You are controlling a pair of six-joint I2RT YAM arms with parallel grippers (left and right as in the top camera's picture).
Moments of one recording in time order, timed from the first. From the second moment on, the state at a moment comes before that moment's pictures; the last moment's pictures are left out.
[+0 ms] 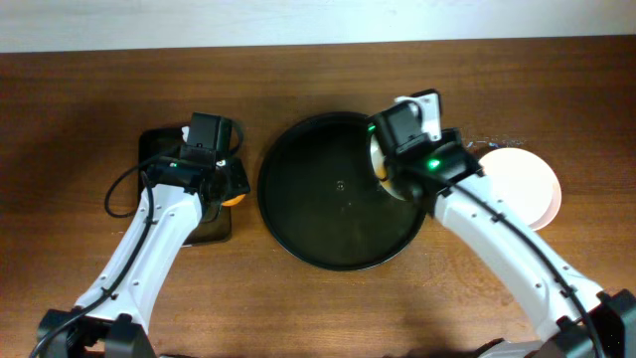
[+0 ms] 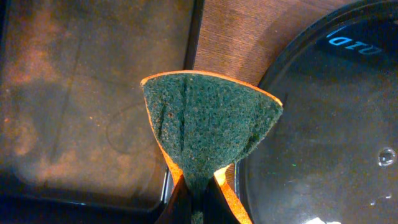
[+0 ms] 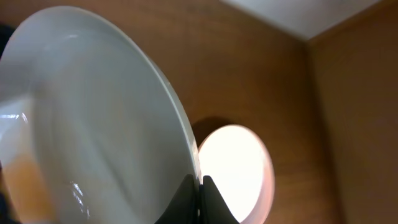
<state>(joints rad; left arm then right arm) -0.20 1.54 1.15 -0.78 -0.10 -0.46 0.50 1.56 1.32 -0.82 0.80 0.16</state>
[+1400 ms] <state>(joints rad) -0.19 1.54 1.15 -0.81 -0.17 -0.42 -0.38 1.61 1.32 -1.03 -0.11 0.28</state>
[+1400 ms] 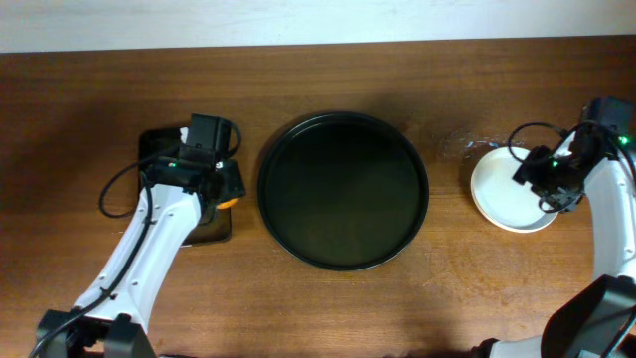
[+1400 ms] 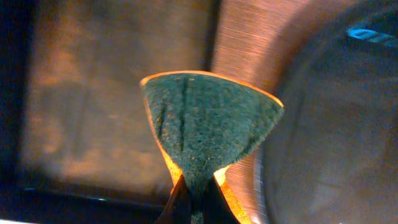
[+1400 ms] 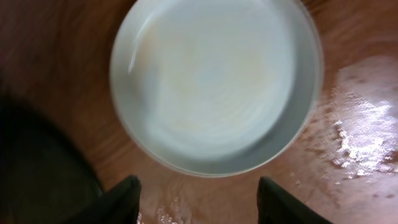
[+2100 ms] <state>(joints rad) 0.04 1.75 1.17 -0.68 -0.20 -0.10 -0.22 1.61 1.32 -1.10 -0.18 0.23</state>
